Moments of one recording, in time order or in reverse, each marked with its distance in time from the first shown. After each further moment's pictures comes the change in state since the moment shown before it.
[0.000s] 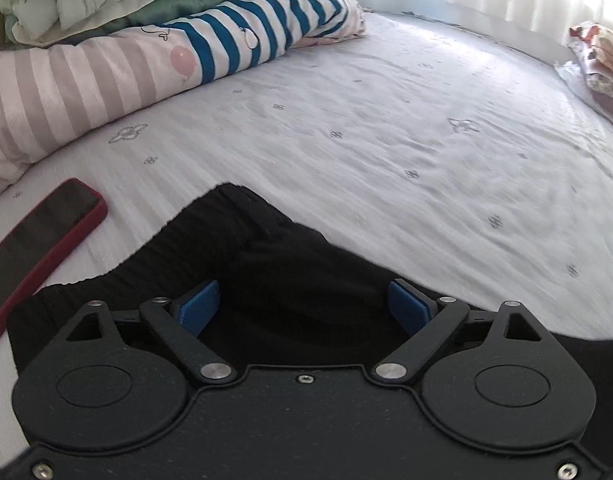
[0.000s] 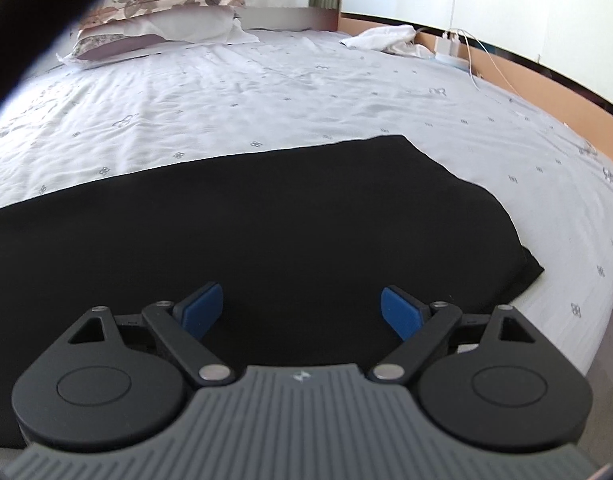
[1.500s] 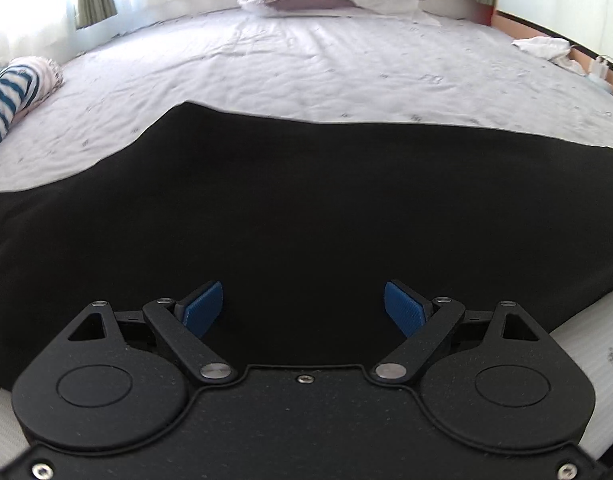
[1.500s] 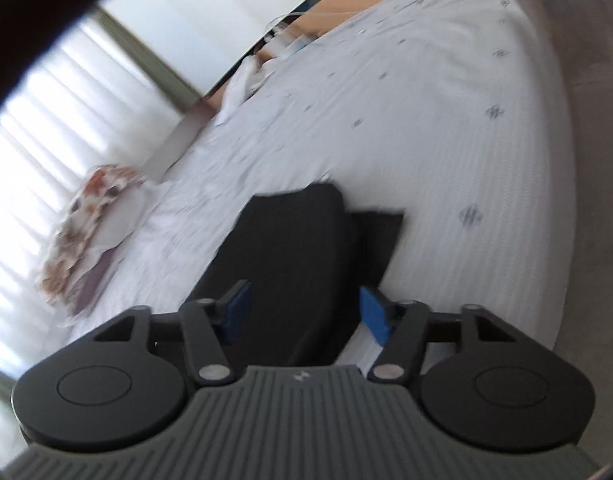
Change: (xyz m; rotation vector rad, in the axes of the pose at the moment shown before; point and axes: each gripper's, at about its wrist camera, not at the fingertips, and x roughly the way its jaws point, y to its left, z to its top) left arm -0.197 -0.151 -0.209 0.617 -0.010 -0.535; right arm 0.018 -0.156 -0.019 0.810 -0.175 0.129
